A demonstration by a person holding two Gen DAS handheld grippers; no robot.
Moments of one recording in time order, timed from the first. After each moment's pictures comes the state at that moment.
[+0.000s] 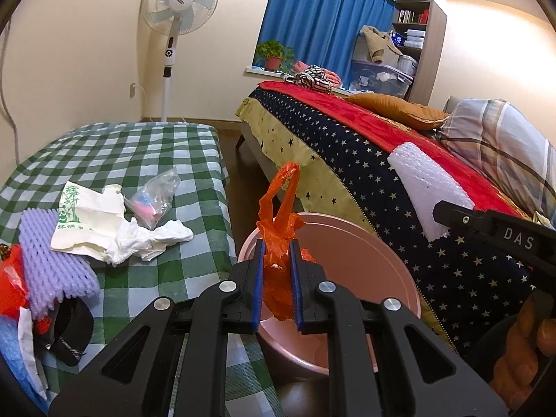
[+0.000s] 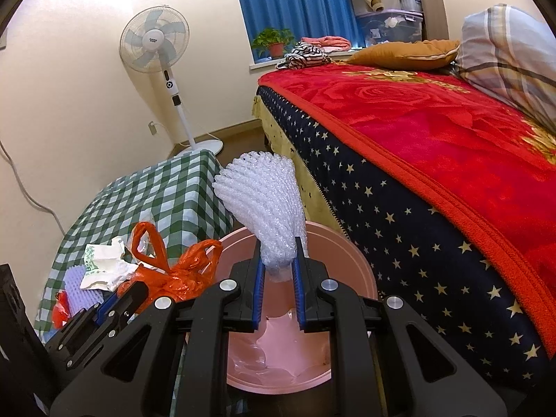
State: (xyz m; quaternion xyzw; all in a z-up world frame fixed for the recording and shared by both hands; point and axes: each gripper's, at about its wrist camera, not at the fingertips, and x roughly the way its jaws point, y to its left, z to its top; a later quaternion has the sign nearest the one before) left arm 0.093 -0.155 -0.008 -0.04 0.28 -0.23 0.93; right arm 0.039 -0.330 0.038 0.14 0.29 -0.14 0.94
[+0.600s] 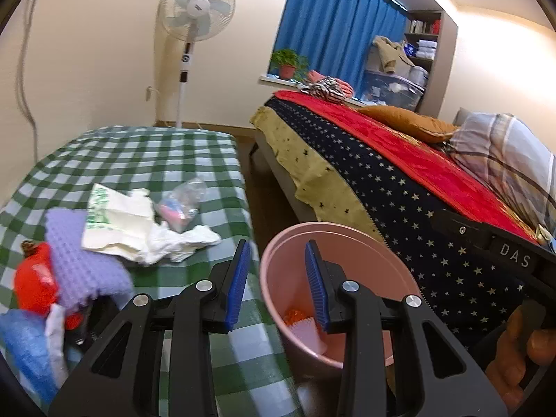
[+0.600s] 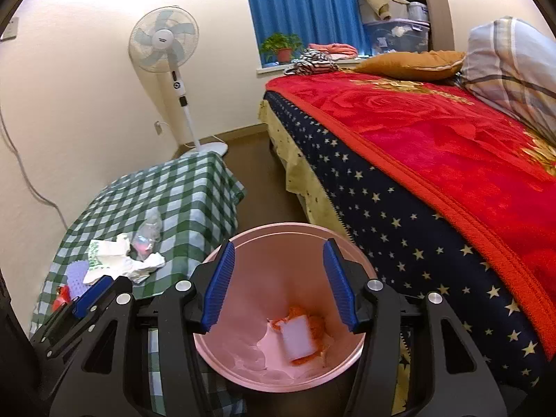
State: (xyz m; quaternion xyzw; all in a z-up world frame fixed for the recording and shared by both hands) left arm 0.081 -0.126 0.004 -0.06 0.27 -0.20 0.94; right arm 0.033 -0.316 0.042 0.12 0.28 -0.13 0.94
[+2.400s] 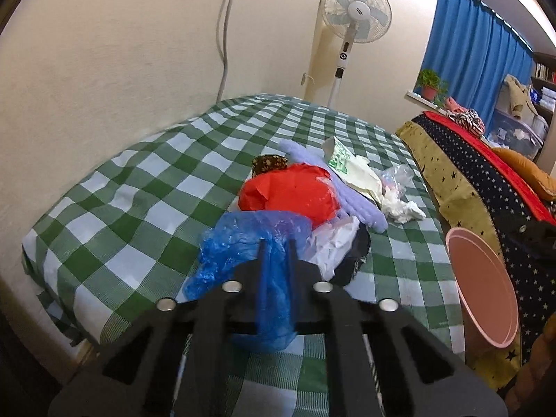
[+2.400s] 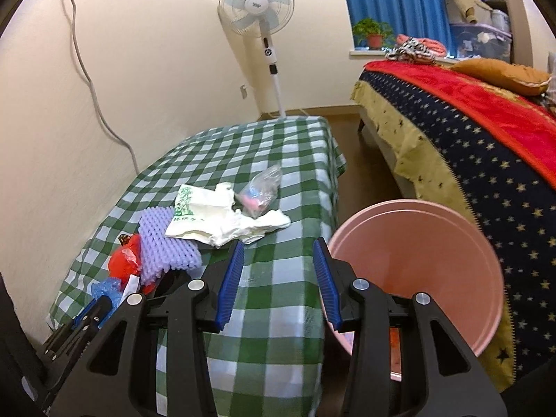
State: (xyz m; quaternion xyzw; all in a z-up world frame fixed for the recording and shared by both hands) left arm 0.036 0.031 -0.039 -0.13 0.30 0.07 0.94; right arm 0.073 -0.190 0.009 0.08 0.31 0.04 0.95
